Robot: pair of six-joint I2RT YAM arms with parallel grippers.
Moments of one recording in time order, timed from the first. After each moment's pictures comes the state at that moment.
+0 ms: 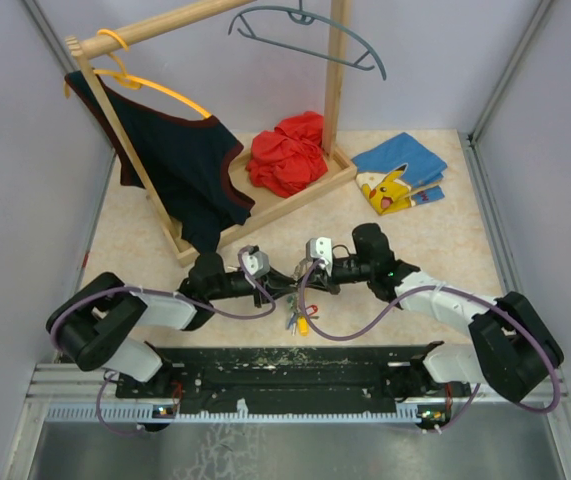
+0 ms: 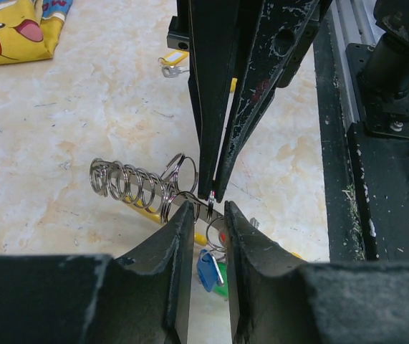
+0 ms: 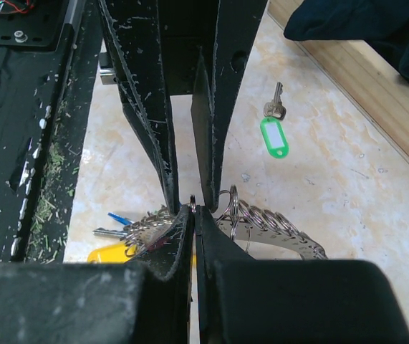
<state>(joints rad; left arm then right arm) -0.72 1.48 0.32 1.10 0.68 0.01 0.60 1.26 0.55 0.24 -0.88 -0.47</state>
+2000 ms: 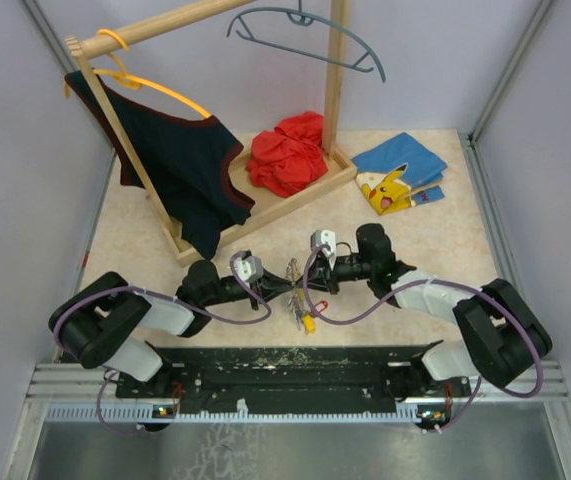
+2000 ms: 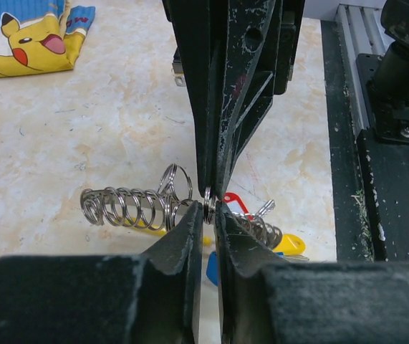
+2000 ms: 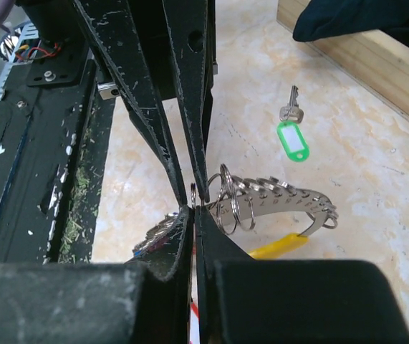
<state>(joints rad) -0.72 1.50 0.25 1.25 0.64 -0.01 0.55 1.35 0.49 0.50 -0.99 -0.24</state>
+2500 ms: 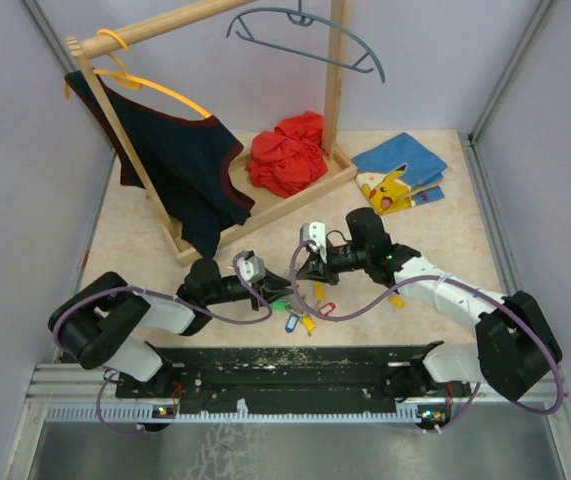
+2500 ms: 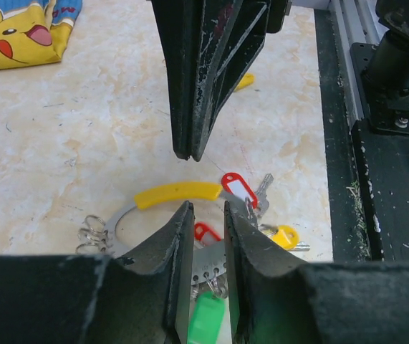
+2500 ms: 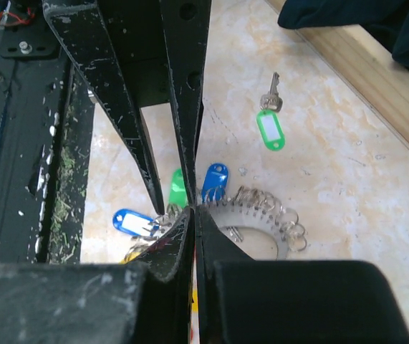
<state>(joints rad) -0.72 1.50 0.27 1.20 0.66 0.02 0.60 1.27 0.71 -0.02 -0.86 -0.46</state>
